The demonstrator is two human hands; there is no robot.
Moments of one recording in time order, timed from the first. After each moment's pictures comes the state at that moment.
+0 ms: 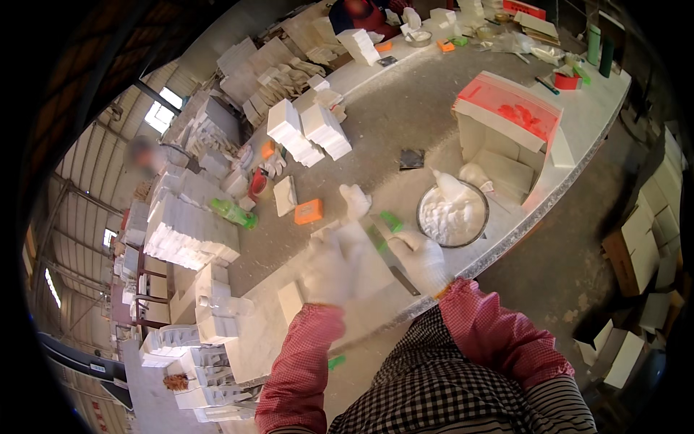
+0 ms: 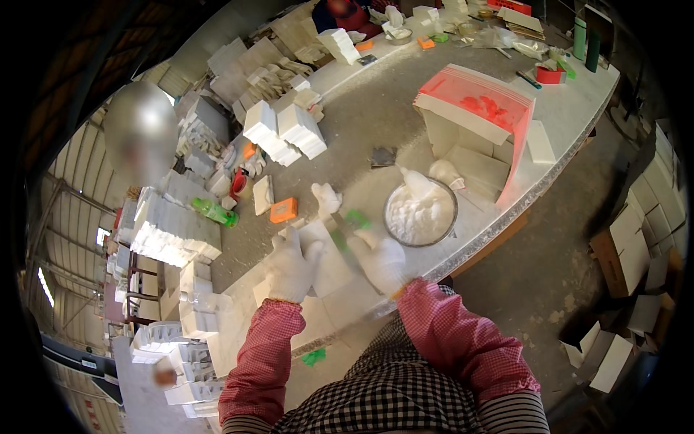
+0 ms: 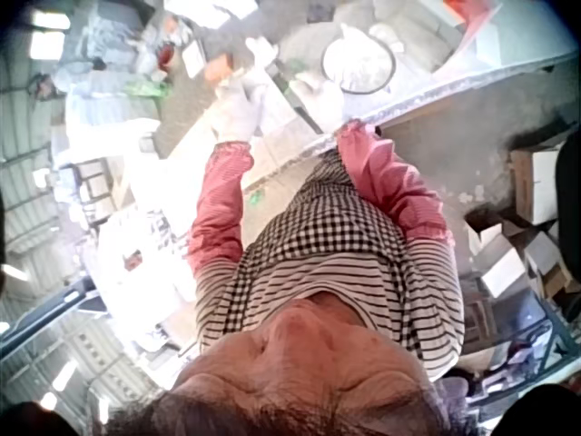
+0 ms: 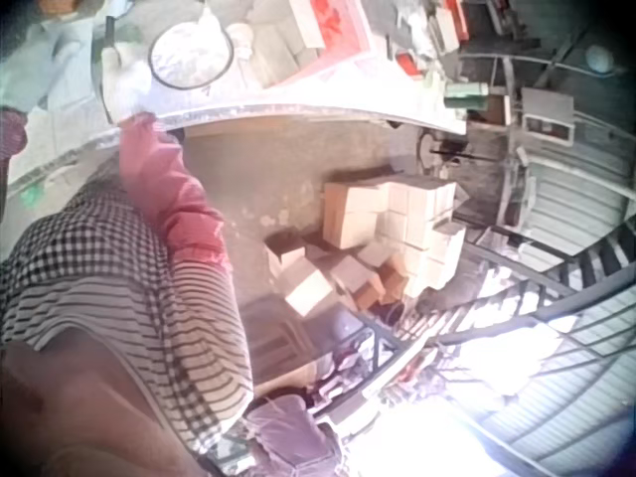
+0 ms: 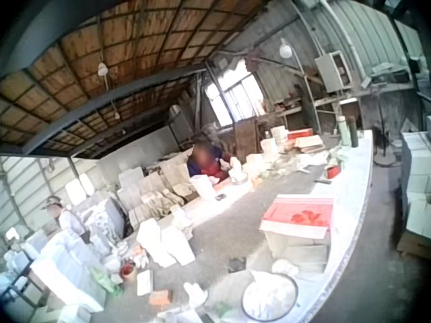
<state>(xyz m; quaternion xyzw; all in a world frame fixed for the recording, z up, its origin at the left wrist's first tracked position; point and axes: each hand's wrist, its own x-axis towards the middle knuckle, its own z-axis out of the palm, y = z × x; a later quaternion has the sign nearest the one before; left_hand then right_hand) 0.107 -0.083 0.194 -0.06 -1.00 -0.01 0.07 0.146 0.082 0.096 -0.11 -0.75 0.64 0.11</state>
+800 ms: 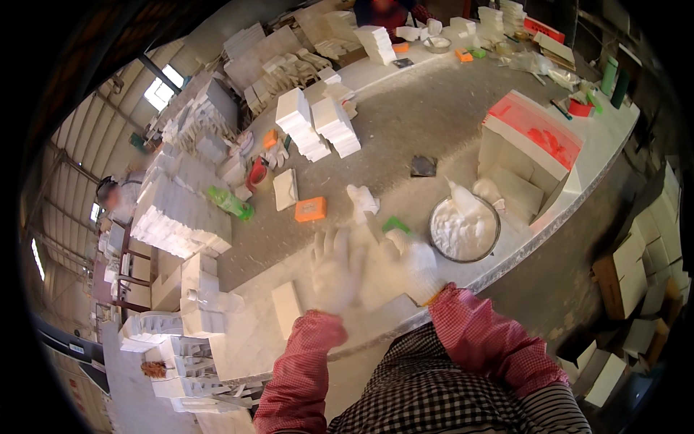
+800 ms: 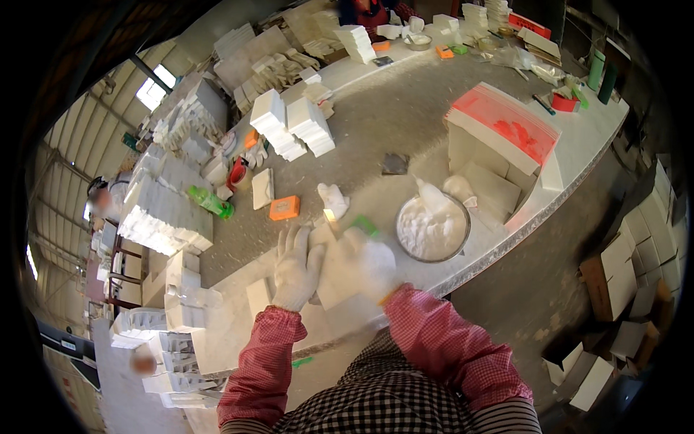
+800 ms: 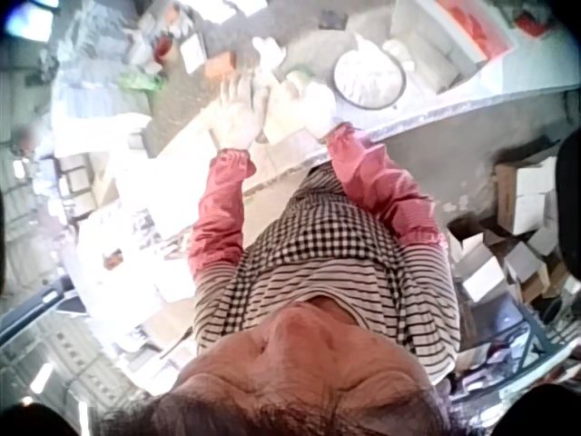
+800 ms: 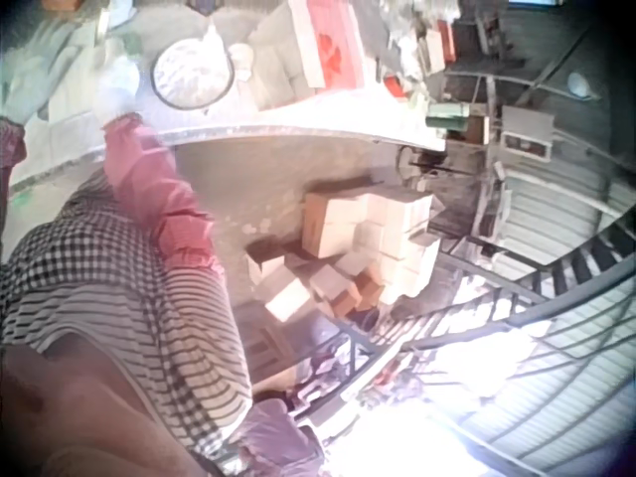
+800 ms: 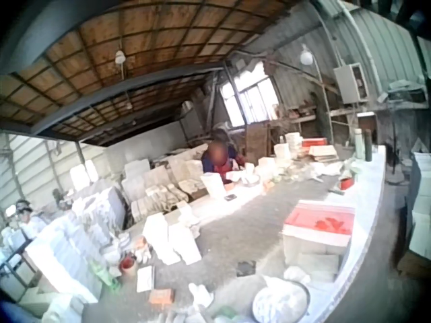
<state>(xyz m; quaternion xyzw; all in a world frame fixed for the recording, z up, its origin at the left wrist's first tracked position) 0.085 -0.114 0.157 -0.17 -0.97 -0.14 0.10 0.117 0.056 0.112 -0.04 -0.86 0.48 0.17</state>
